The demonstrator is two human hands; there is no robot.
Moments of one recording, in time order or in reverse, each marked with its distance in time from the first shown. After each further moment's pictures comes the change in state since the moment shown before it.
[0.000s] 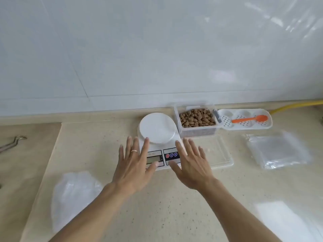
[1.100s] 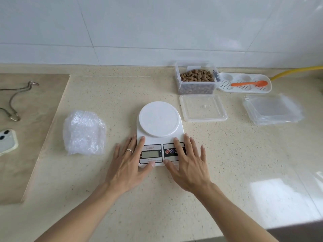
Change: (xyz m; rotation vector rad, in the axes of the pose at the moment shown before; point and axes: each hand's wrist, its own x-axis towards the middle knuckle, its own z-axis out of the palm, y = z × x) left_hand -0.139 0.000 0.104 -0.106 0.112 0.027; right_hand -0.139 -0.011 0.088 0.093 0.046 0.002
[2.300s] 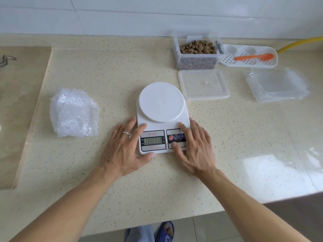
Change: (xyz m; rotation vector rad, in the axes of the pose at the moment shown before) left_hand -0.004 -0.007 0.001 0.049 0.054 0.145; right_hand -0.009 0.024 0.019 0.076 0.192 -0.042
